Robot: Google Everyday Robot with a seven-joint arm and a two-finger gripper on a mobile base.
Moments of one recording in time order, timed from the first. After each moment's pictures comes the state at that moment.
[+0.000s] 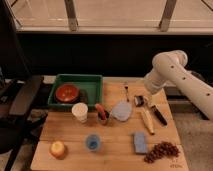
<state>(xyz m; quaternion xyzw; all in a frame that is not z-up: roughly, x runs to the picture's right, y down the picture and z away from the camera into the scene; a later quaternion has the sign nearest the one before) 0.216 0.036 0.755 -0.24 -0.13 -0.18 0.94</state>
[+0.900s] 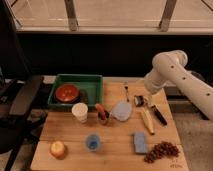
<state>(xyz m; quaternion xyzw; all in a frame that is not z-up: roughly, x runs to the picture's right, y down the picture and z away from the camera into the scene) 0.216 0.036 0.756 -0.24 -0.14 -0.18 0.94</state>
